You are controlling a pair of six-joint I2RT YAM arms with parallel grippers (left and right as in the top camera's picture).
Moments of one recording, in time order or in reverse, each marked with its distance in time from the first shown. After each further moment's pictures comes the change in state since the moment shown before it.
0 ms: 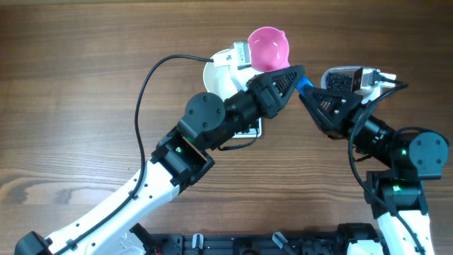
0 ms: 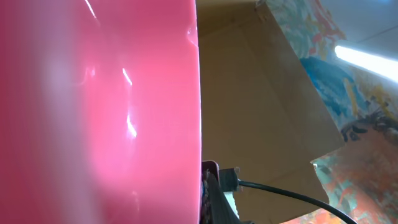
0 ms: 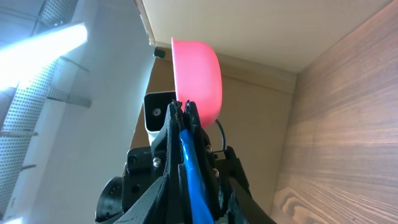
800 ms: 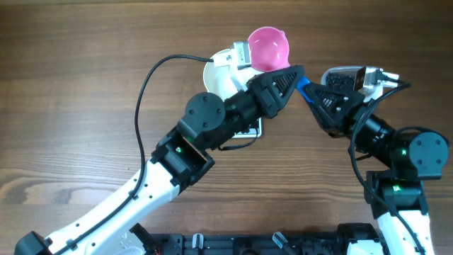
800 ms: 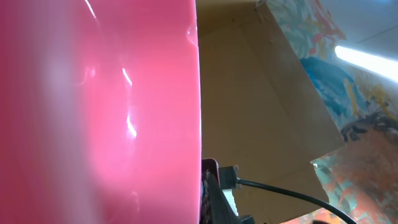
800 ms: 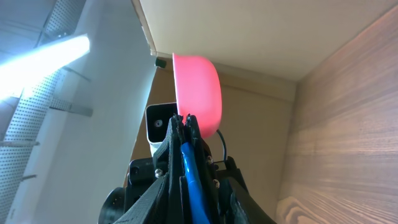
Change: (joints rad) left arm 0.000 0.000 0.000 0.000 0.000 0.000; right arm 0.000 0.000 0.000 0.001 0.037 0.011
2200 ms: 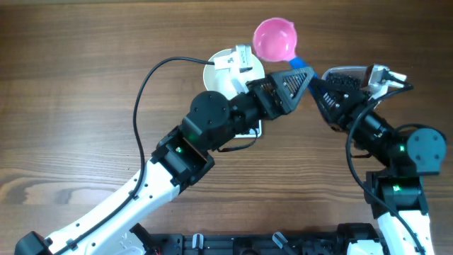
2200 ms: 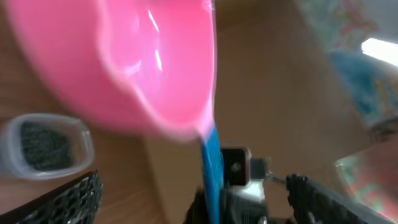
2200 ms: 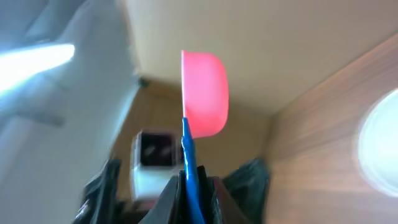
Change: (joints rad) left arm -0.002 0.001 0.000 -0.109 -0.012 0.052; right arm -0.002 0.000 0.000 -0.104 0.137 -0.232
